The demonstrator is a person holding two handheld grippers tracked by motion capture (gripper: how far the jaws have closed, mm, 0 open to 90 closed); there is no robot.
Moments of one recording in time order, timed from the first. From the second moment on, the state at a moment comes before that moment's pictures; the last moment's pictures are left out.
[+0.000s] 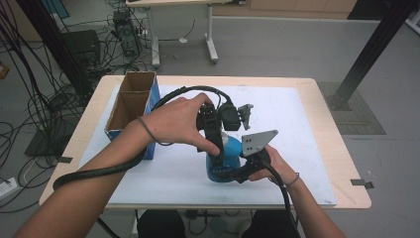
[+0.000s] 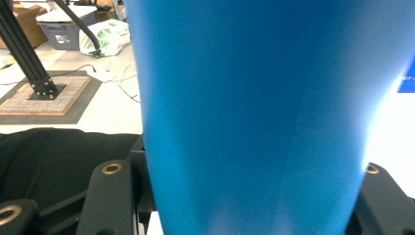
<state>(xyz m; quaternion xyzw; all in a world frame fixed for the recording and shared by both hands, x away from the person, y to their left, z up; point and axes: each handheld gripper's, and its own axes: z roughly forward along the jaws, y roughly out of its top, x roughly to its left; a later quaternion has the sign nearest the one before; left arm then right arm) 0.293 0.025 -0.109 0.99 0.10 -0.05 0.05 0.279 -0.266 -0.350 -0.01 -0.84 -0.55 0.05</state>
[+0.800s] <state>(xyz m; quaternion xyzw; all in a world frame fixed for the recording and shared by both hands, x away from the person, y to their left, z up) 0.292 0.027 -0.110 0.99 0.10 -0.05 0.05 0.277 -0.266 -0.350 -0.01 -0.83 -0.55 0.05</state>
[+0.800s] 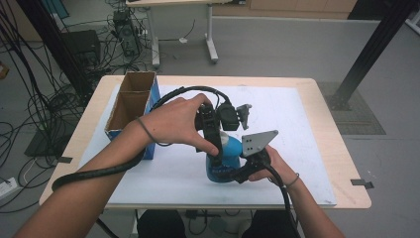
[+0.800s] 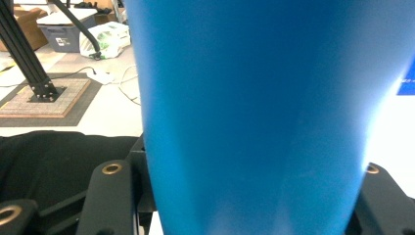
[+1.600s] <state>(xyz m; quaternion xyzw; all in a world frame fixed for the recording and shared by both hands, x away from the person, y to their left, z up) 0.290 0.025 -0.107 0.99 0.10 -0.05 0.05 0.278 -0.264 -0.350 -0.01 -0.83 -0.55 0.05</state>
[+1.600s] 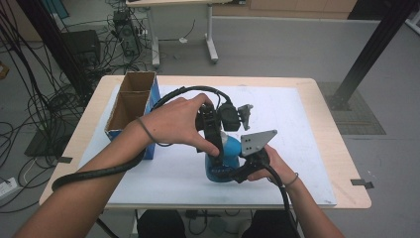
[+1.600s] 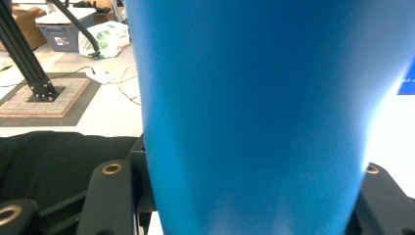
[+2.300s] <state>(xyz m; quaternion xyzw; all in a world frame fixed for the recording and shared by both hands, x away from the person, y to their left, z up) 0.289 0.025 -0.105 0.99 0.10 -0.05 0.05 0.278 -0.261 -0.348 -0.01 -0.84 -0.55 0.05</state>
